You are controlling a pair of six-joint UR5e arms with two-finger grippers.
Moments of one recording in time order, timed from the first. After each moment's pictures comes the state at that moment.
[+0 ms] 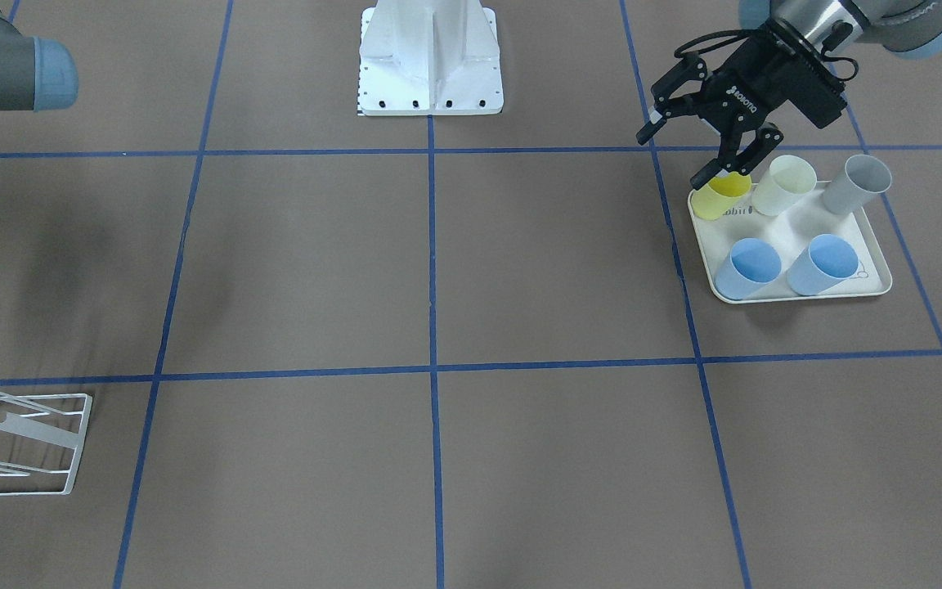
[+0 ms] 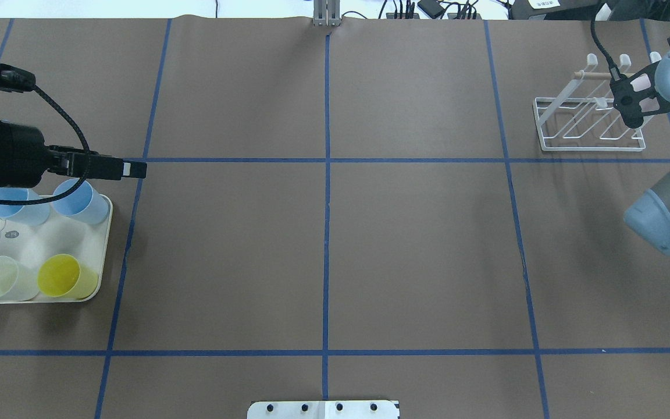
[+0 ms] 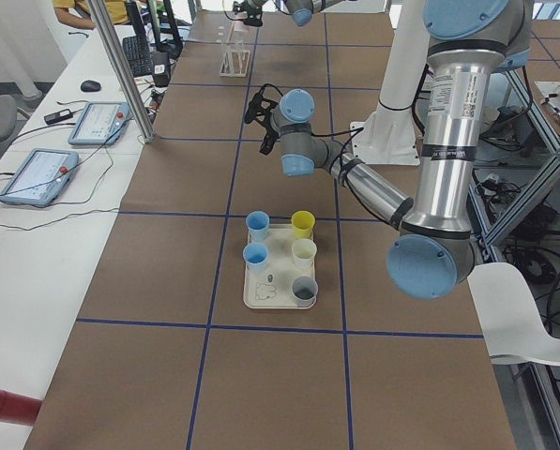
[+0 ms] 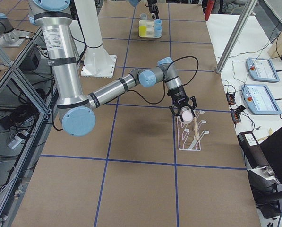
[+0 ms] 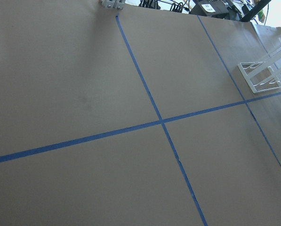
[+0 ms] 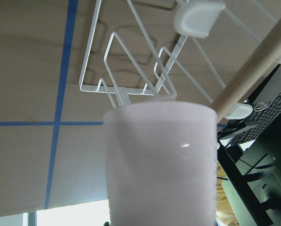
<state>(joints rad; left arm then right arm) -0.86 -1.65 -2.04 -2.44 -2.12 -1.05 1.00 -1.38 1.84 -1.66 1.28 -1.07</state>
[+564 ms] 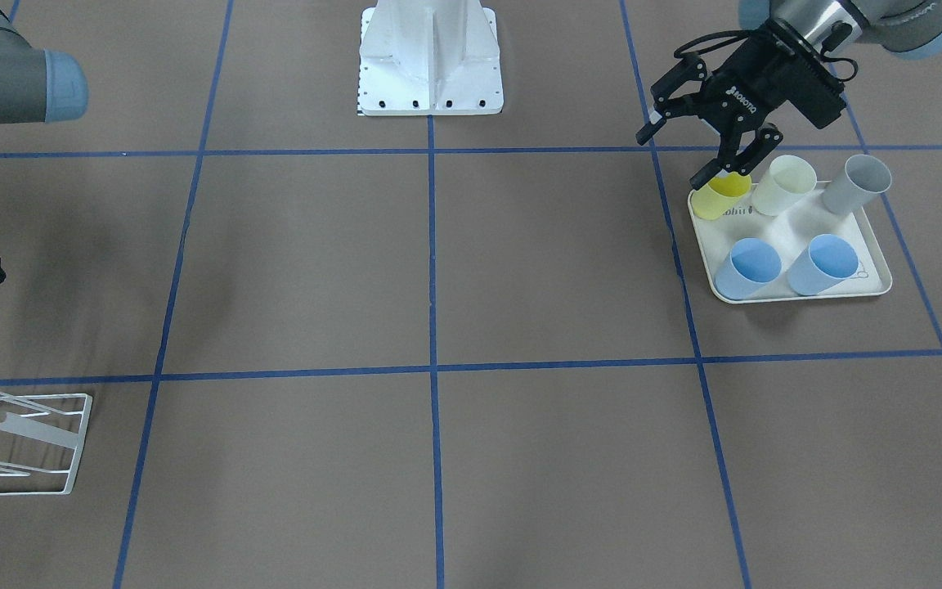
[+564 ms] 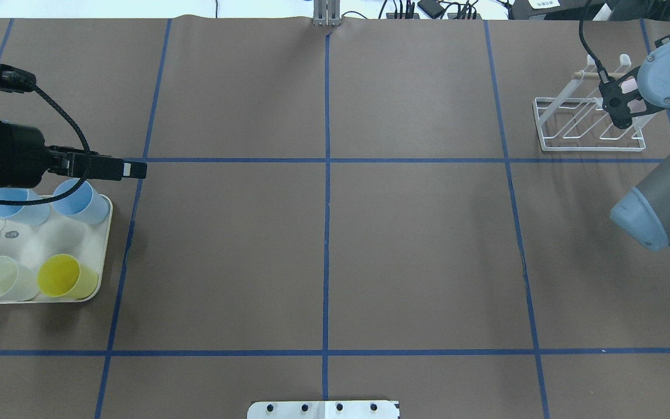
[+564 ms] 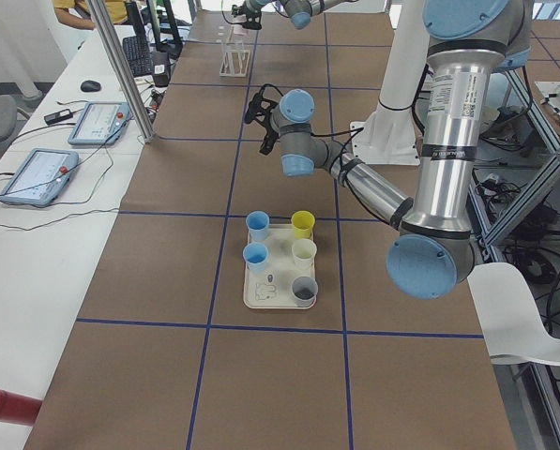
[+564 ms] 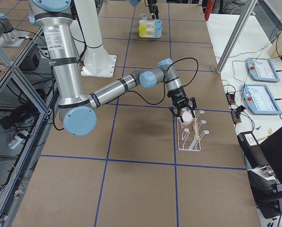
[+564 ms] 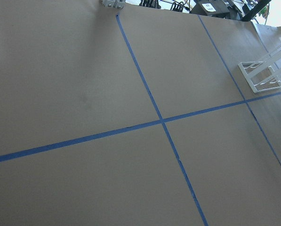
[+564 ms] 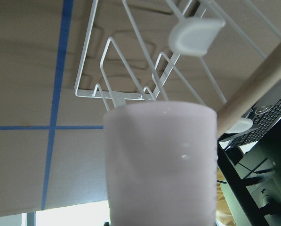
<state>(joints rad) -0.86 -1.65 -2.04 -2.44 -2.12 -1.05 0.98 -1.34 1.79 -1.66 1.26 -1.07</state>
